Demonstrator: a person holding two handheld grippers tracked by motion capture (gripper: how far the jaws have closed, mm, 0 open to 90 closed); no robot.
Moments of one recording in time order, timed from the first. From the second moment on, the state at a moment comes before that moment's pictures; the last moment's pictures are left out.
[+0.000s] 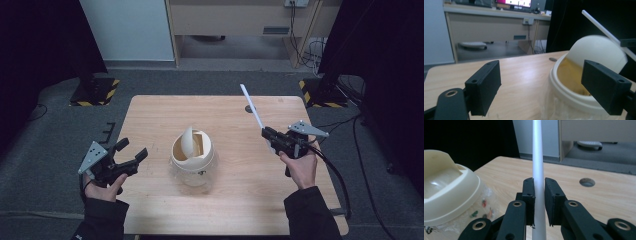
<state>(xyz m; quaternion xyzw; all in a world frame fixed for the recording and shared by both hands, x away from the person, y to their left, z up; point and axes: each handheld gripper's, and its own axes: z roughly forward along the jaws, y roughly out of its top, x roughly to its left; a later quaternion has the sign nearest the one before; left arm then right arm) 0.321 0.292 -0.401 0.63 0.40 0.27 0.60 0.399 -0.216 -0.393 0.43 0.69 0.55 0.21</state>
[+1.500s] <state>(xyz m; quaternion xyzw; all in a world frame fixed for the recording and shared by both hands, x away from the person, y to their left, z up) 0.348 0.192 -0.327 0.60 0.31 0.24 0.69 0.369 -0.196 -0.353 0.32 0.68 0.62 0.21</state>
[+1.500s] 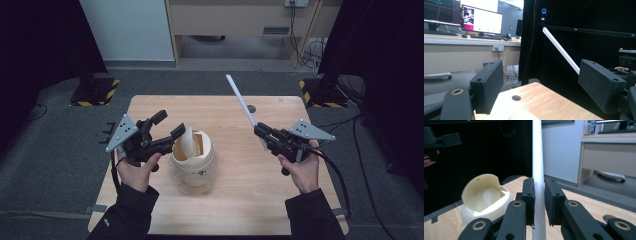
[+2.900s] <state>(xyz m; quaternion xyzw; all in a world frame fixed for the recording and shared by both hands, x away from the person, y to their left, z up) 0.383 0.103 -0.320 0.63 0.31 0.18 0.69 0.360 -0.167 -0.356 0.27 0.70 0.64 0.18</state>
